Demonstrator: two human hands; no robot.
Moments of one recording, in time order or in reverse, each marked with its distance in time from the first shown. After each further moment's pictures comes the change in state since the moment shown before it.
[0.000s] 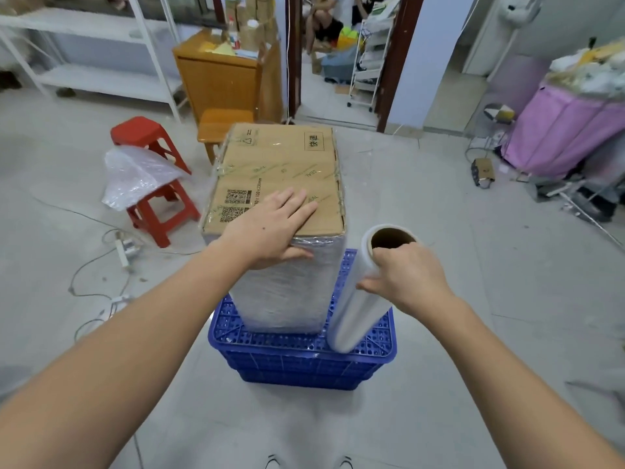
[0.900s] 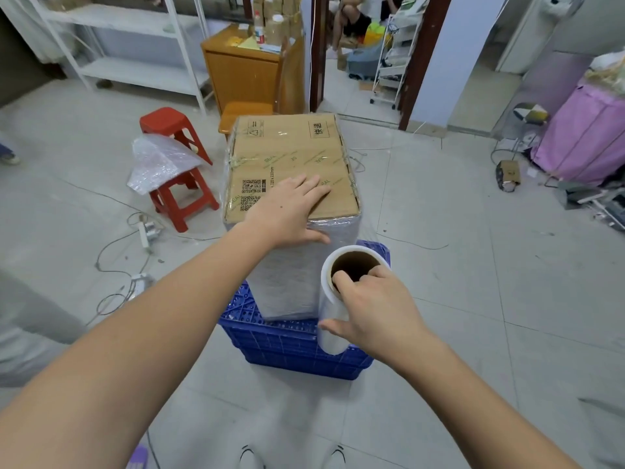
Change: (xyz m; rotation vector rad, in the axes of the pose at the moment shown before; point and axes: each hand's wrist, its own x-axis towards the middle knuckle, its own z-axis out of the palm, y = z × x) left_hand 0.024 0.055 -0.019 -0.168 0.043 -0.173; right_hand -0.074 -0.013 0.010 0.040 0.132 -0.367
